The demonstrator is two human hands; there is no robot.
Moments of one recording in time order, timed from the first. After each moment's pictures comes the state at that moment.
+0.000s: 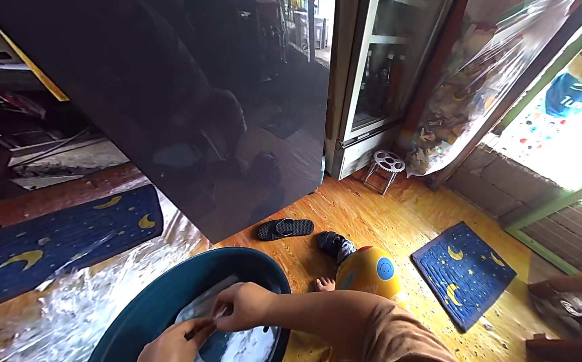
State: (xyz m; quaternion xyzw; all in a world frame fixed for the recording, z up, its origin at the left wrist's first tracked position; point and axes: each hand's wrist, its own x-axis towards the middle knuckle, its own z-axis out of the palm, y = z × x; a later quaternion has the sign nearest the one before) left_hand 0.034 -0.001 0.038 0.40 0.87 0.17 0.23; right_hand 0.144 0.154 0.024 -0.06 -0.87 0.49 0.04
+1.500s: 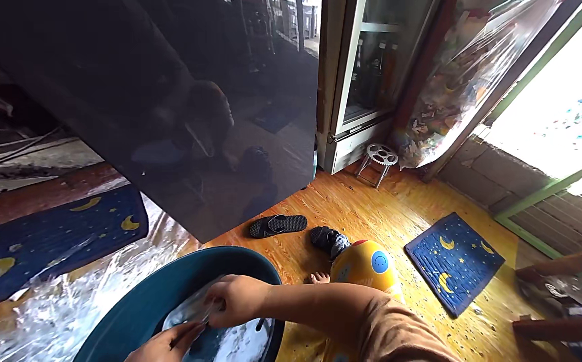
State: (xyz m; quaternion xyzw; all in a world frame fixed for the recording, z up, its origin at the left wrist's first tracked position) left_hand 0.029 -0.004 0.035 0.41 0.86 0.16 0.25; right_hand 0.146 0.166 0.028 -0.04 -0.89 0.45 0.06
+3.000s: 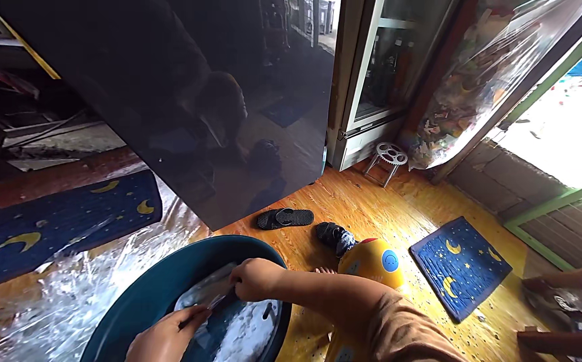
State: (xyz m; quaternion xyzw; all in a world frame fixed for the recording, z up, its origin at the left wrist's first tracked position) left_hand 0.018 -0.013 0.024 0.41 0.86 0.17 0.24; right_hand 0.144 0.180 0.038 -0.10 -0.91 0.39 -0.06
